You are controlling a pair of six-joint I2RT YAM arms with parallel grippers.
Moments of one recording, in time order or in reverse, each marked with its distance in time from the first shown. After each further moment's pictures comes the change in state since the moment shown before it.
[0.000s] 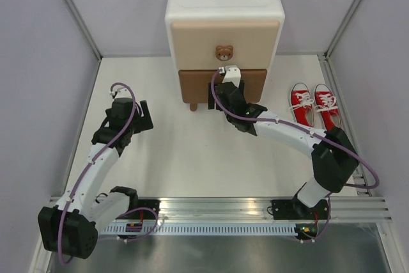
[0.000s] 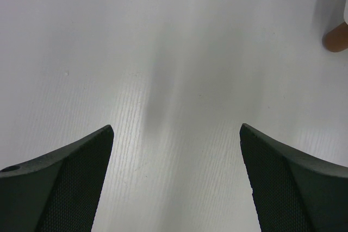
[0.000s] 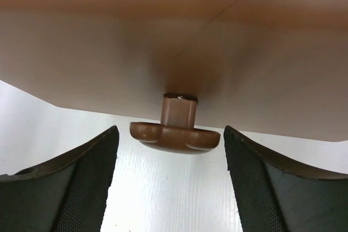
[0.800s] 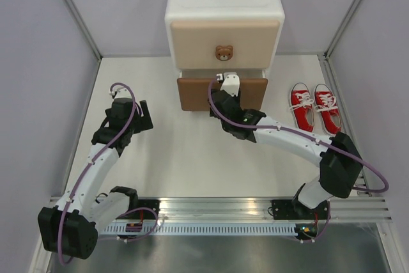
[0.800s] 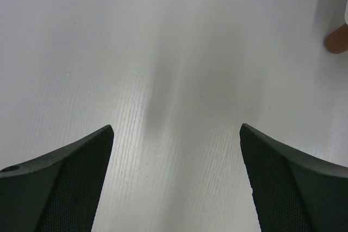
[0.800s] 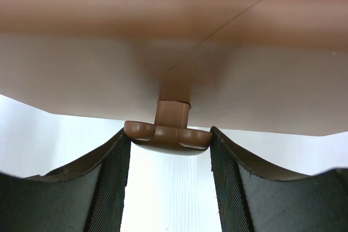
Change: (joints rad) left arm 0.000 -0.003 0.000 0.000 -0.005 0.001; right arm 0.104 -0.033 0.034 -0.157 0.157 0.108
